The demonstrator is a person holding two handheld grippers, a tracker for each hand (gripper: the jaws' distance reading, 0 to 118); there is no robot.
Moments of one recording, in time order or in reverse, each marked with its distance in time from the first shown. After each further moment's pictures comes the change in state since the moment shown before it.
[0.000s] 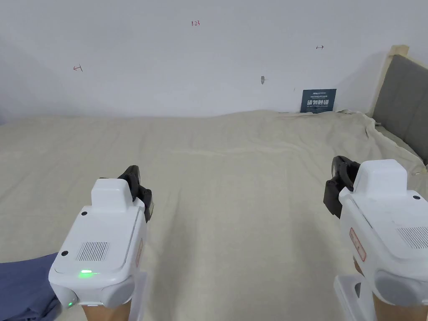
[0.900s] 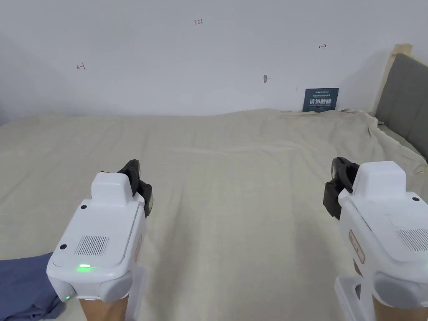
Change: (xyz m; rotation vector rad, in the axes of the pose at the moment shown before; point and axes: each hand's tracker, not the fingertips) left arm -0.007 0.006 0.002 0.017 -0.011 -0.032; right arm -0.008 -0.001 0.006 -0.002 0.006 0.011
